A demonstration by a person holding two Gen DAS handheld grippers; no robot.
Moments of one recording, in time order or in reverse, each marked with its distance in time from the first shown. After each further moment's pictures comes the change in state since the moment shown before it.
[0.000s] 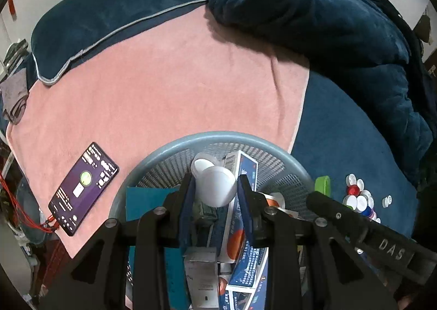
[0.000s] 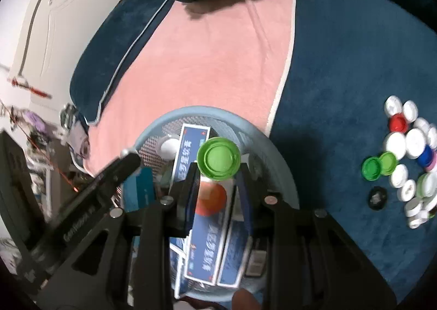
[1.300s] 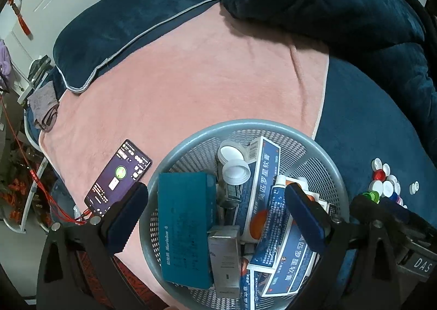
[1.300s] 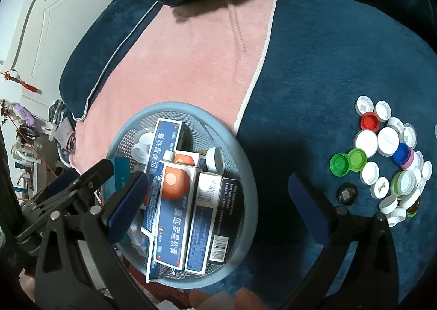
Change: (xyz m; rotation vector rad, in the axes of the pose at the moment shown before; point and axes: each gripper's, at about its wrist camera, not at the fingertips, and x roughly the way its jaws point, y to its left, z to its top) left arm -0.019 -0.014 -0.009 0.078 0.023 0.188; right arm -0.026 -0.015 -0.011 -0.058 -0.031 -0.118
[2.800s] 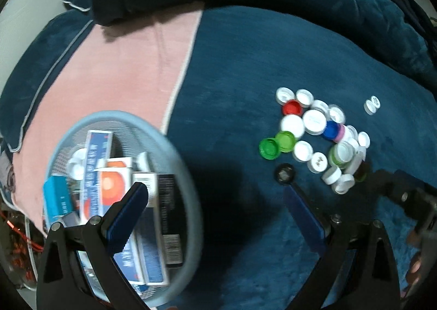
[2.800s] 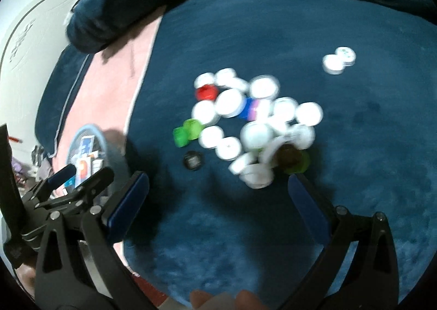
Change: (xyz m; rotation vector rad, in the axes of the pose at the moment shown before) left arm 0.001 -0.205 -0.061 0.399 0.073 -0.147; right arm -0.093 -0.193 -0.066 0.286 -0.090 -0.128
